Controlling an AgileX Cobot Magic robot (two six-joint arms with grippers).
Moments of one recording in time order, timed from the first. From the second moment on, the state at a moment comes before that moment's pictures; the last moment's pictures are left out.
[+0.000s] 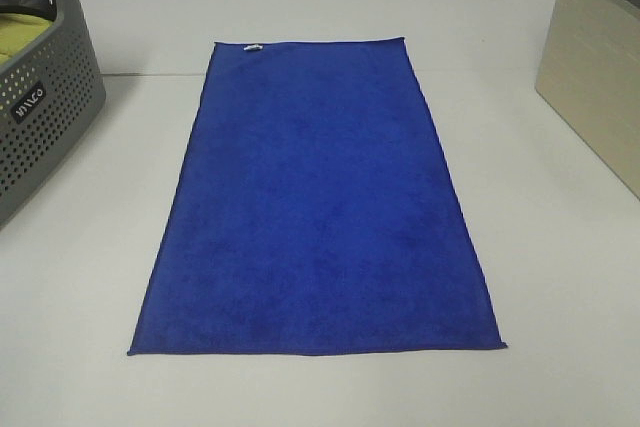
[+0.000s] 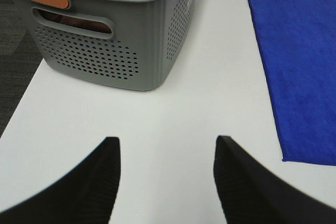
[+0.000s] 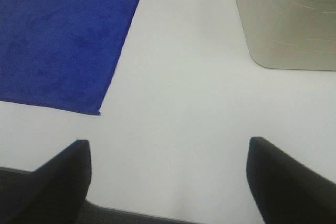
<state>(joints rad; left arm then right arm) 0.02 -0.01 -0.52 0.06 1.08 -0.10 -0.01 0.00 -0.46 0.09 1.11 -0.15</state>
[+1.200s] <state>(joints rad) 0.02 -0.01 -0.52 0.06 1.08 -0.10 -0.01 0.00 -0.46 0.09 1.11 -0.15</state>
